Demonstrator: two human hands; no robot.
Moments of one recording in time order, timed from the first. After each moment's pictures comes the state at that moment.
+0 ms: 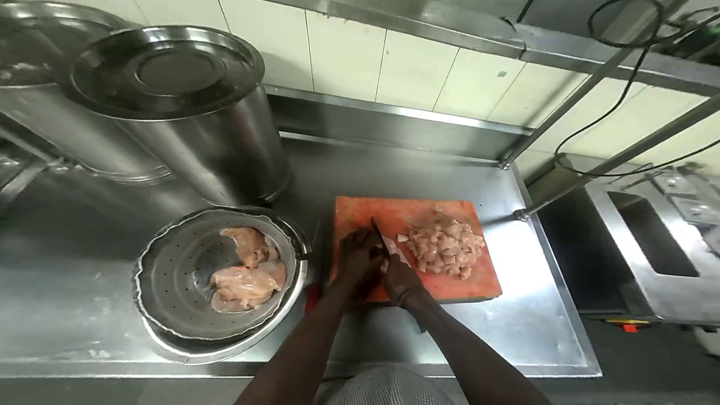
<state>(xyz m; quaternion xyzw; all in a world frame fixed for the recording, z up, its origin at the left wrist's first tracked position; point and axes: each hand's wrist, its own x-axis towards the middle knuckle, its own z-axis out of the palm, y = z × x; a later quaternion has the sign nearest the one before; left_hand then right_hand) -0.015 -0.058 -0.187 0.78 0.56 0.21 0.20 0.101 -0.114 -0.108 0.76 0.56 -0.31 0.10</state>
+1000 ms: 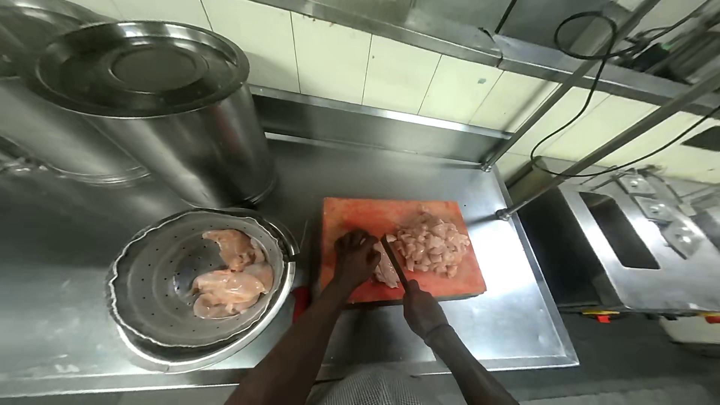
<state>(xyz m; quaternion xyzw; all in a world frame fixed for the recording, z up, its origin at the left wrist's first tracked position) 0.001 -0.061 -0.191 0.79 0.53 0.25 0.17 0.159 -0.178 -0.116 0.77 0.56 -0.29 0.10</state>
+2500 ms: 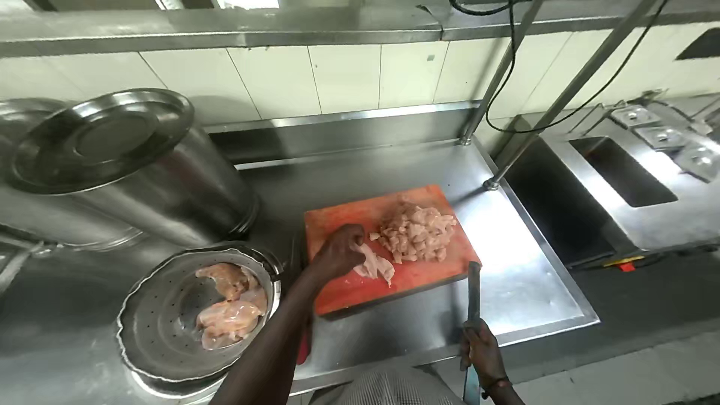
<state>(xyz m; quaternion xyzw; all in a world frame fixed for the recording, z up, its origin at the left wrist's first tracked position) -0.001 -0.060 -0.048 0.80 0.43 0.14 0.40 0.264 -0.329 -0.209 0.71 0.17 -0.46 -0.50</state>
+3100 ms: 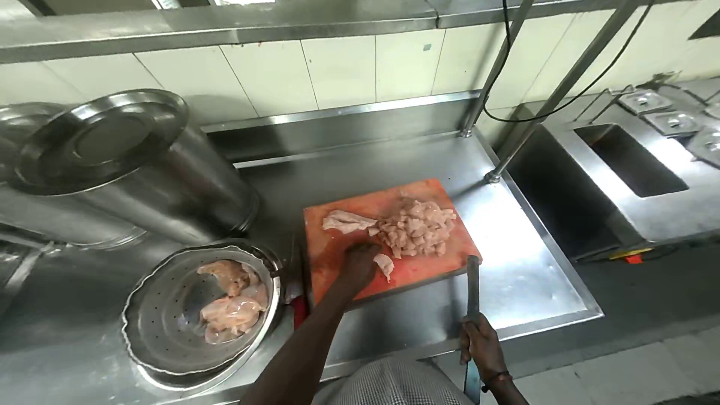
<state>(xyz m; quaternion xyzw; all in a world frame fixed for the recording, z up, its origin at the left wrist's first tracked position) 0.036 -0.082 -0.154 0.87 0.43 0.05 0.24 0.267 -0.331 -0.210 0.70 0.16 -0.47 -0.51</state>
